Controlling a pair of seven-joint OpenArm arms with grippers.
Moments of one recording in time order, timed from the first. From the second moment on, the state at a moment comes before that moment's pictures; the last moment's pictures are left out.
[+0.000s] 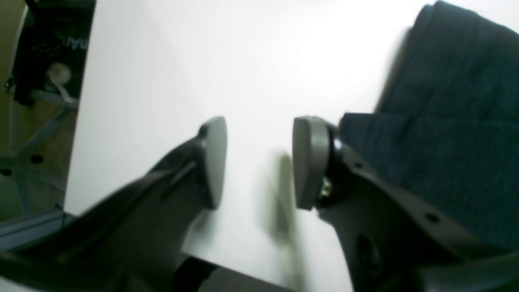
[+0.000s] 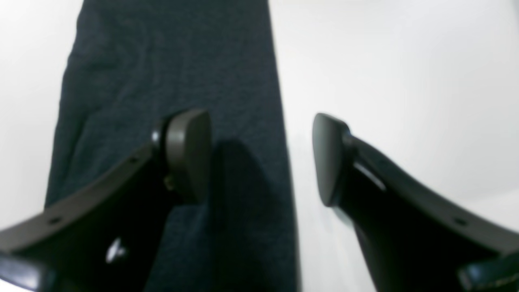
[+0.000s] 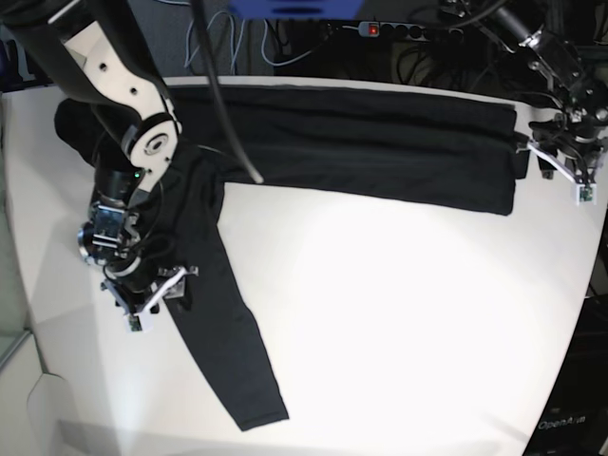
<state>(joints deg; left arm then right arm) 2.0 -4.1 -52.9 87.1 12.2 -40.7 36.3 33.5 1.2 48.9 34.6 -46.9 40.1 1.7</state>
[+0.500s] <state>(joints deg) 1.9 -4.1 -53.0 87.1 12.2 -40.7 36.3 31.9 1.0 48.9 34.6 -45.6 39.9 3.9</state>
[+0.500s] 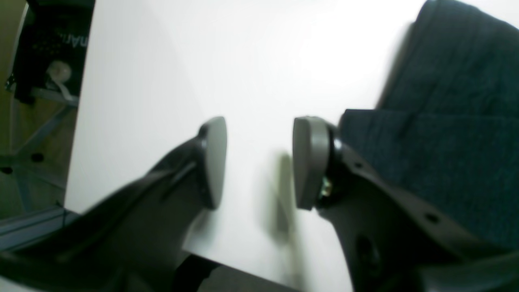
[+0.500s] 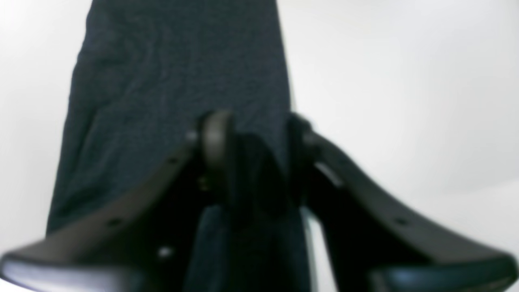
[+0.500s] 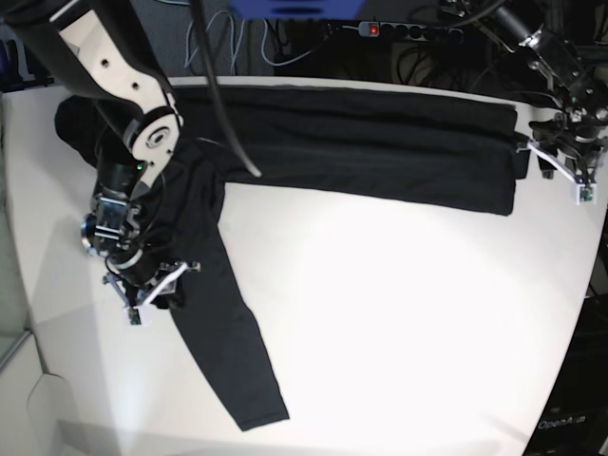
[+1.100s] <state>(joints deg) 2.1 -4.1 -53.0 87.1 12.2 -40.7 36.3 31.9 1.0 48.8 34.6 -46.1 39.9 4.4</state>
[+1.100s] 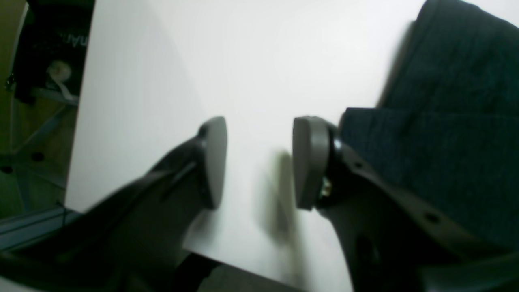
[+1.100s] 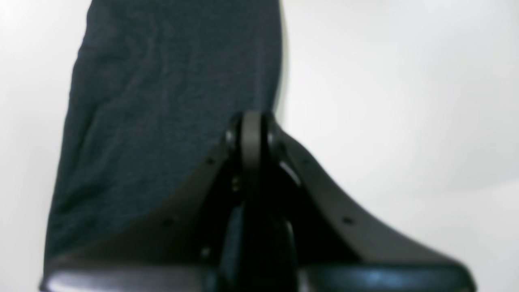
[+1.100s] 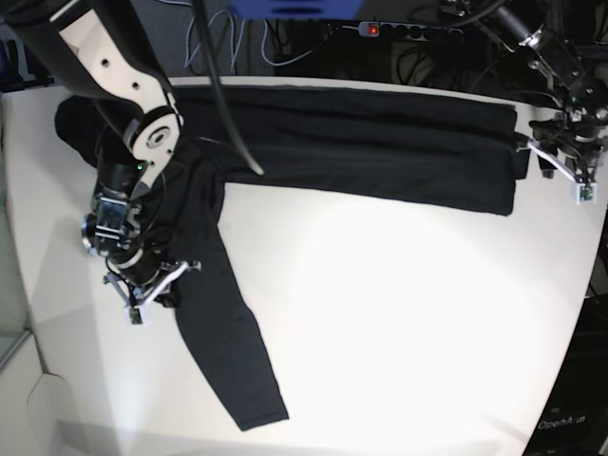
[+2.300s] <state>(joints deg) 1.0 -4.1 -52.5 87.1 16.3 -40.7 35.5 -10.9 -8.7 20.2 91.6 -29.9 39.7 14.7</state>
